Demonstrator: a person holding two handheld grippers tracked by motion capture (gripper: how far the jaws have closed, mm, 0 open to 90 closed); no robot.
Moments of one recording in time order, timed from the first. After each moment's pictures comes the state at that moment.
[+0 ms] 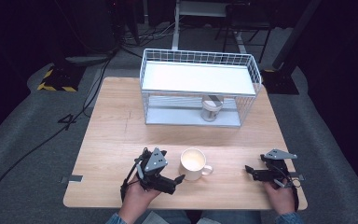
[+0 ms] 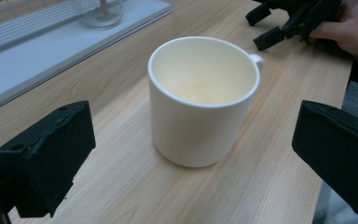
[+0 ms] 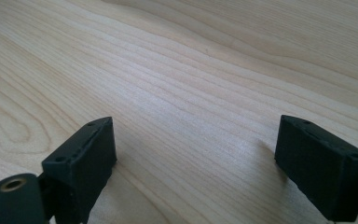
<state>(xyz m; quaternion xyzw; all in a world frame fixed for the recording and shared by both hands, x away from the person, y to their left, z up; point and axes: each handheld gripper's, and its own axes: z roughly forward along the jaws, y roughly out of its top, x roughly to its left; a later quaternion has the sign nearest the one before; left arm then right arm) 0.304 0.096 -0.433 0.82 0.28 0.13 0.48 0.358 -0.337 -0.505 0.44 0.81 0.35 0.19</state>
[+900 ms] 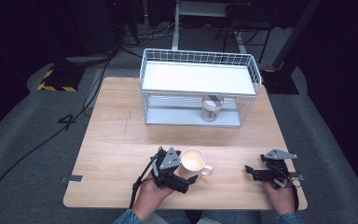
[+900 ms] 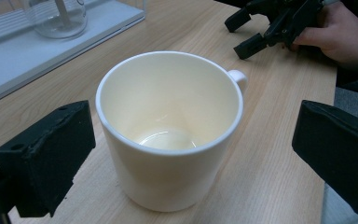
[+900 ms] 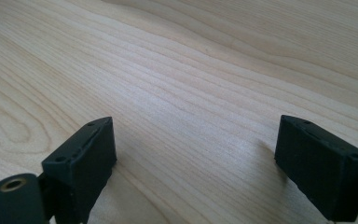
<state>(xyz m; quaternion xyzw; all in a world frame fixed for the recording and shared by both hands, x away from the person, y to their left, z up) 0.320 0.062 -0.450 0.83 0.26 0.10 0.49 0.358 -0.337 -0.505 0.44 0.81 0.35 0.19</state>
